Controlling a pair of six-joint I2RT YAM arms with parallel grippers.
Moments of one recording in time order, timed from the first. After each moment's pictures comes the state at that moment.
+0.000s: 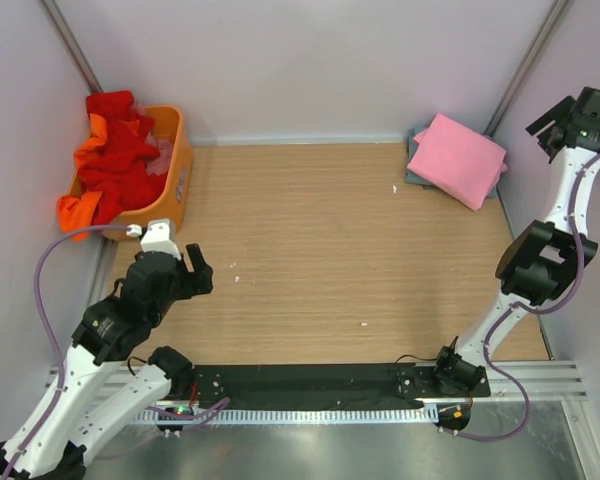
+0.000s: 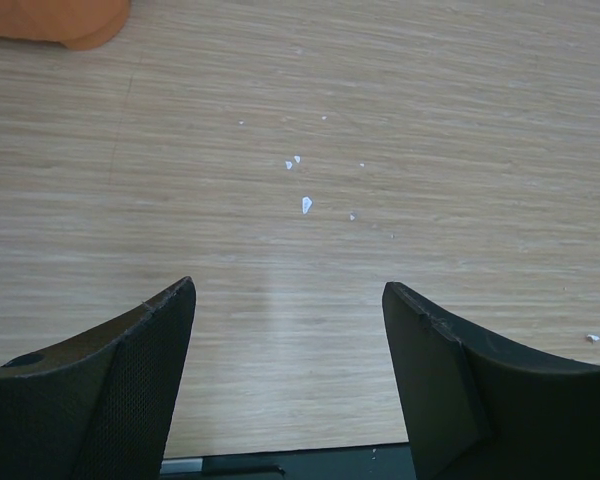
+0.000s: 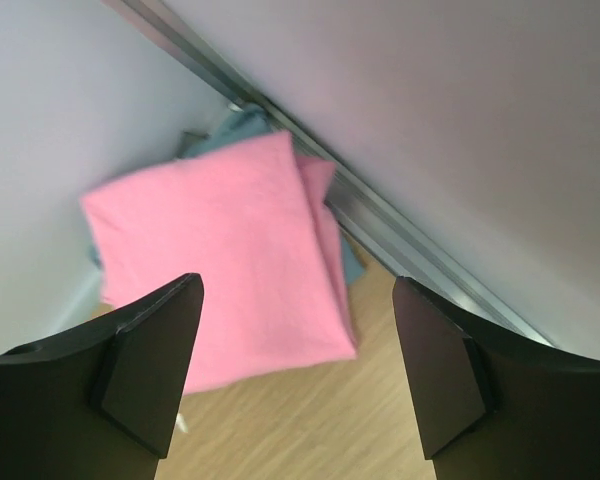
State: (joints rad) left arm -0.58 0.59 0.89 -0.91 -0.40 -0.51; right arm -0.50 1.98 2.02 -0.63 0.11 0.43
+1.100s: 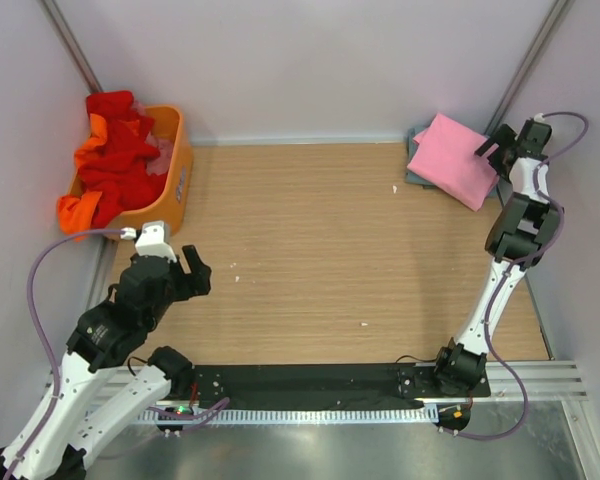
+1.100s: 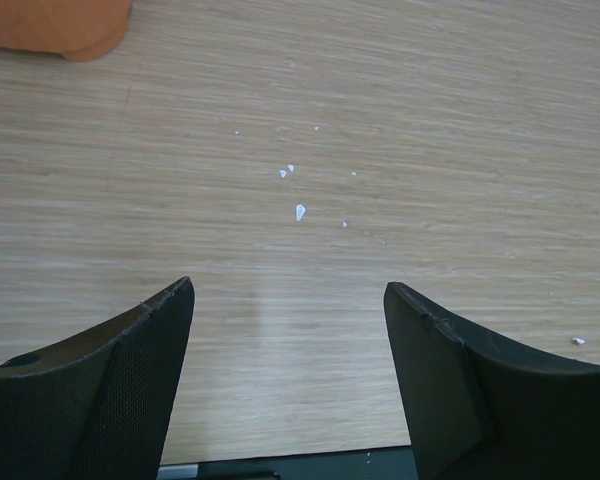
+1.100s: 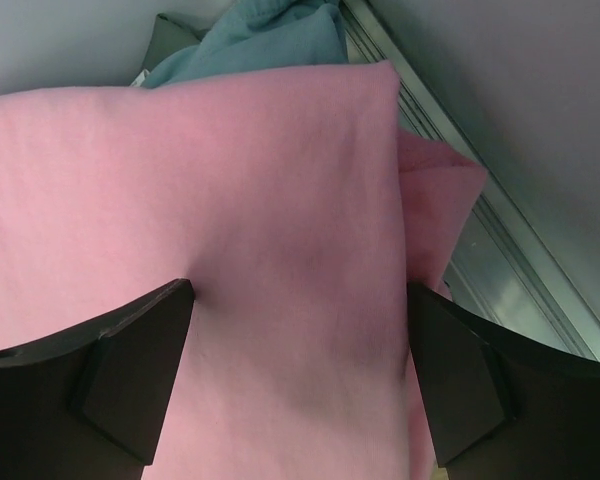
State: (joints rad) left arm -0.57 0.54 0.89 -0.91 -0.40 -0.51; right arm -0.45 2.46 2.15 -0.35 -0.17 0.41
